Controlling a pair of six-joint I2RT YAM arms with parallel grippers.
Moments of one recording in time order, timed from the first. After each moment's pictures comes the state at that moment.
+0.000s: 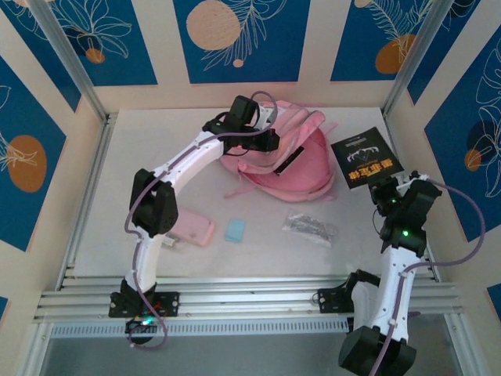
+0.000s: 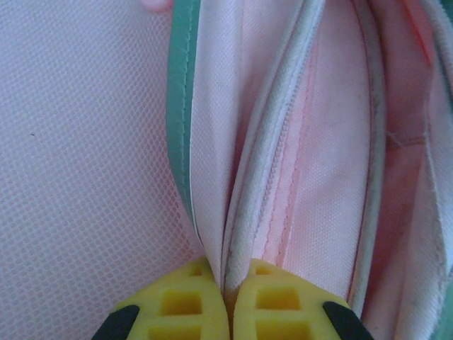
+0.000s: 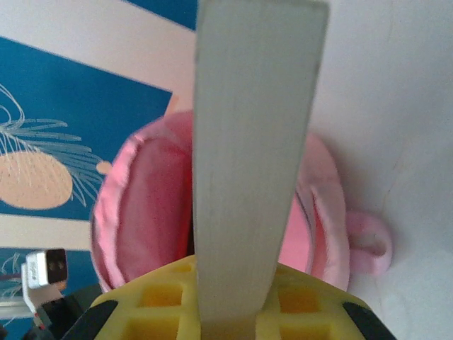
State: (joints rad) left arm -0.62 2.13 2.01 -0.57 0.47 -0.37; right arm -0.44 0.70 0.60 -0.31 -0.54 0.97
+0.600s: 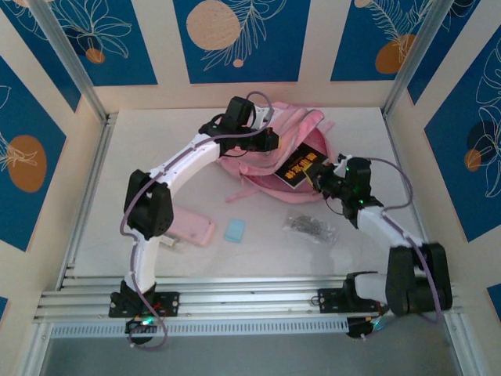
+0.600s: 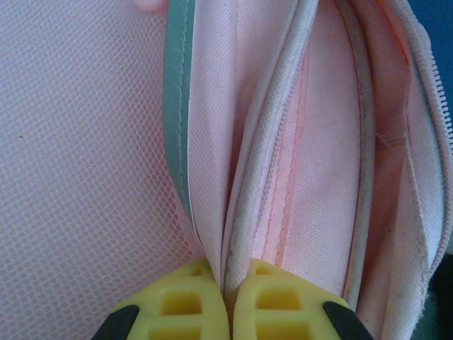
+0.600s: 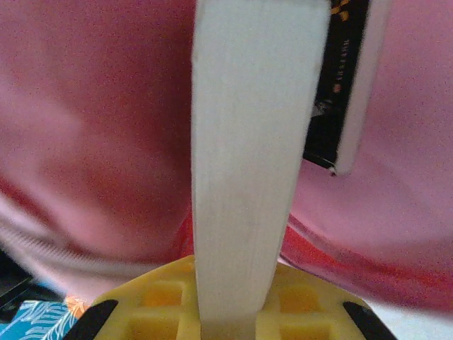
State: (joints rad) left arm -0.61 2.08 1.91 -0.48 0.52 -0.47; right arm 0.09 1.30 0.60 0.28 -0.59 1.17
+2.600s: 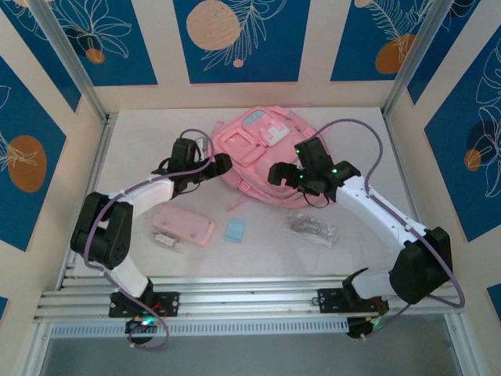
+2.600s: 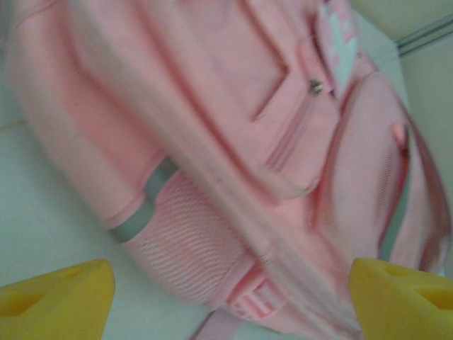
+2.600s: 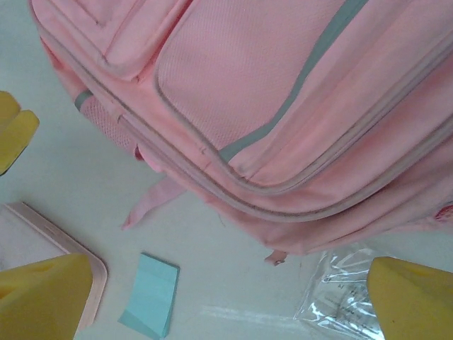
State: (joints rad) left arm -0.38 1.66 0.98 0.03 0.32 -0.67; right arm 0.52 1.36 1.13 -0.70 -0.04 0.65
